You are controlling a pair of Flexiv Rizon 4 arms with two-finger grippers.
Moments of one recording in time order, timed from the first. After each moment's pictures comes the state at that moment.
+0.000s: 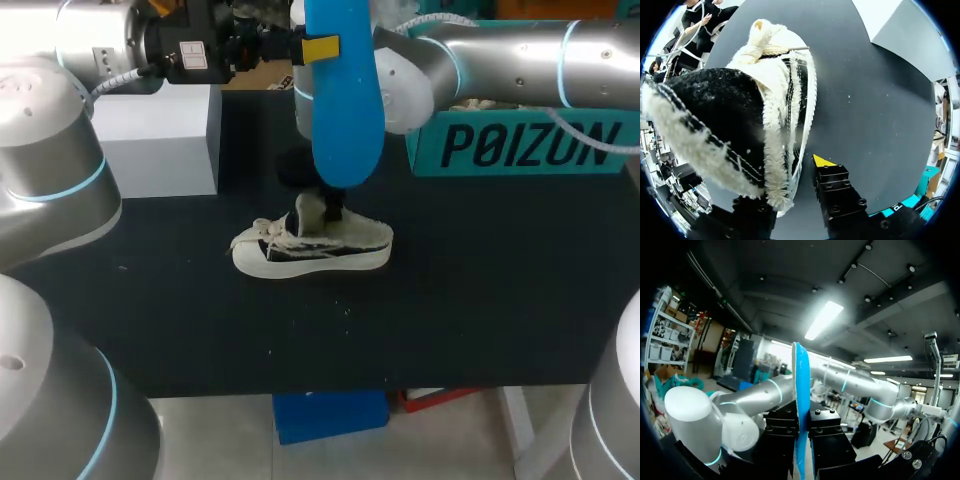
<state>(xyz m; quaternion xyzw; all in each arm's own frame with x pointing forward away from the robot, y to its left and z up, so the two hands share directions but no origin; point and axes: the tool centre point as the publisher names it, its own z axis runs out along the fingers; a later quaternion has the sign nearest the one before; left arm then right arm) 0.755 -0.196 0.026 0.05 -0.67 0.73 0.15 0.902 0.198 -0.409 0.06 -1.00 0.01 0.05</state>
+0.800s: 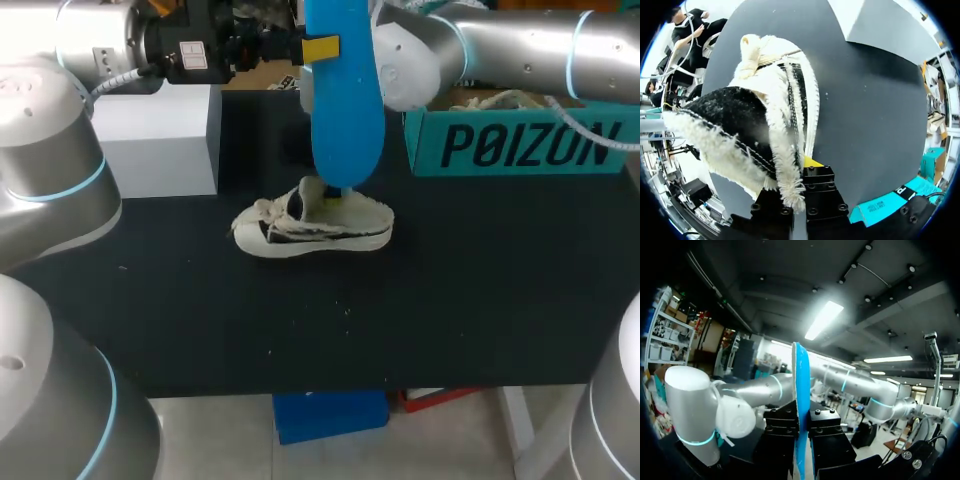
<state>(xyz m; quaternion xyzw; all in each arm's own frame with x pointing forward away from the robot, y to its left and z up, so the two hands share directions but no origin) 0.755 -0.196 0.026 0.05 -0.67 0.73 0.15 0.919 0.190 -0.374 -0.03 -1.00 0.00 0.05</state>
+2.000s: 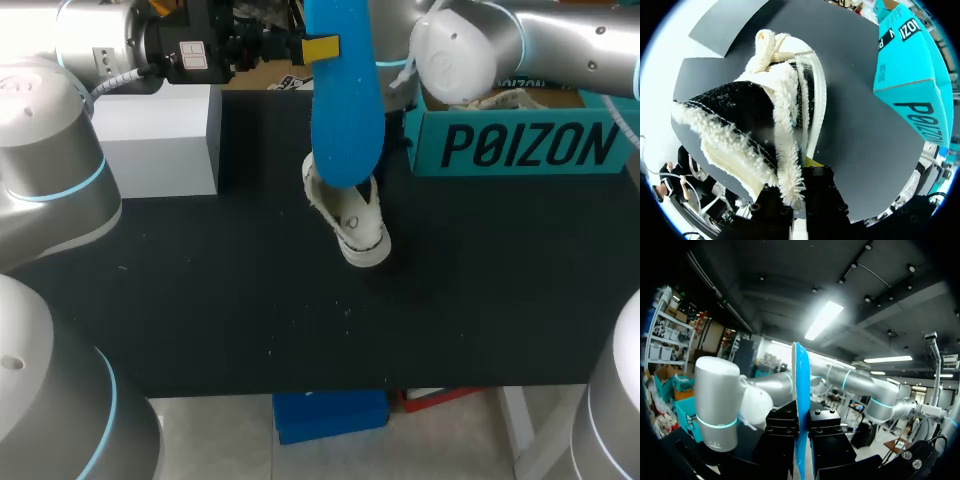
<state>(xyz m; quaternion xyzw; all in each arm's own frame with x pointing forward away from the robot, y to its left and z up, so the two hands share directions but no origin) 0.755 -0.196 0.026 0.05 -0.67 0.73 0.15 0.888 0.143 -0.351 -0.58 -0.81 0.01 0.04</state>
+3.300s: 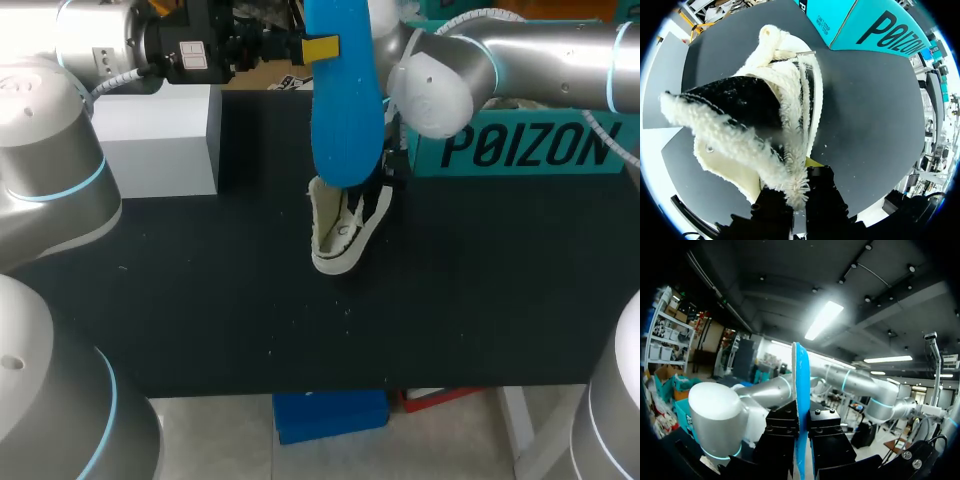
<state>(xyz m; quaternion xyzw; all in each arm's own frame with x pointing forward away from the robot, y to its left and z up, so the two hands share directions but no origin) 0.755 -0.196 0.026 0.05 -0.67 0.73 0.15 0.885 0.154 -0.394 -0.81 -0.59 0.02 -0.03</state>
